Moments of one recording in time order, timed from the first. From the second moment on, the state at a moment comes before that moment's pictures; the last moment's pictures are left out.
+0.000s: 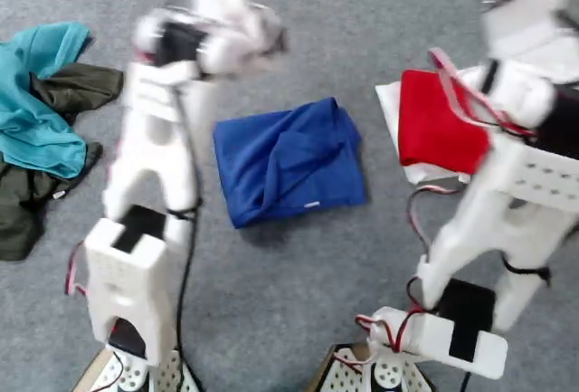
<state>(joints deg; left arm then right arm) 10.7 22.5 -66.2 98.3 20.6 13.7 -6.9 -38.8 100.3 39.3</state>
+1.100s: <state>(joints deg) -19.6 -11.3 44.4 36.1 3.7 -22.2 53.2 -59.9 100.5 31.3</state>
